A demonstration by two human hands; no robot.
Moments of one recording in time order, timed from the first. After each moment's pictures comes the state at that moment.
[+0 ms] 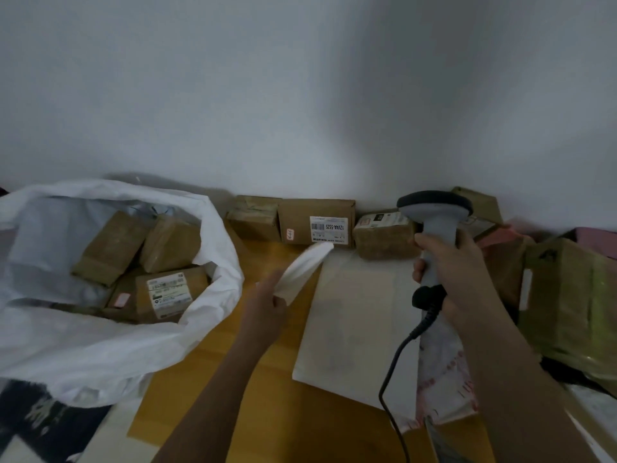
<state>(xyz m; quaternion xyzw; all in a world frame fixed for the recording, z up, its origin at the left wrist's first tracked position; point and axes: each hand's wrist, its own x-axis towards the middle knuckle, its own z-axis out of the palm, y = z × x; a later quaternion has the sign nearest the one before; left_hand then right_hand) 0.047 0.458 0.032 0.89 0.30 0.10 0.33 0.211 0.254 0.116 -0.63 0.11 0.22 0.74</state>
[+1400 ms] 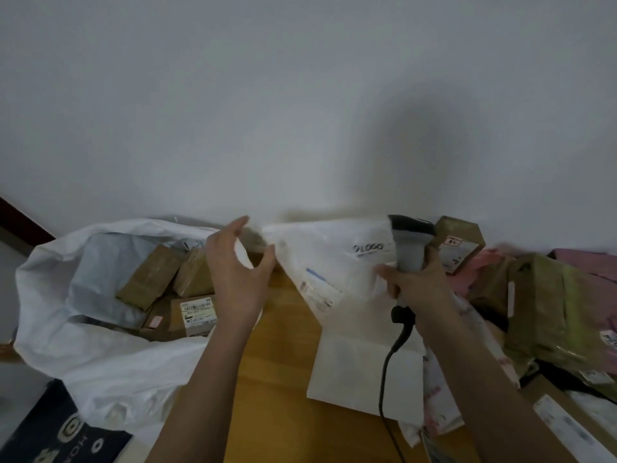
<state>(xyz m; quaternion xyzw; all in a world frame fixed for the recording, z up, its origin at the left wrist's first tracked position) 0.024 0.450 0.170 0.81 0.31 0.40 0.31 0.156 0.251 0.126 -0.68 -0.03 0.16 0.72</state>
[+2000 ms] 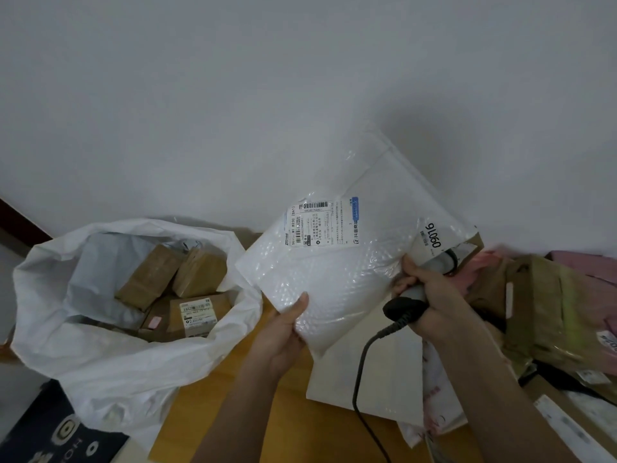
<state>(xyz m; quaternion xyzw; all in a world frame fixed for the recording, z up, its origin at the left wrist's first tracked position) 0.013 0.418 0.092 0.39 0.34 0.09 0.85 0.162 0.245 0.123 -0.33 0.21 0.36 0.85</state>
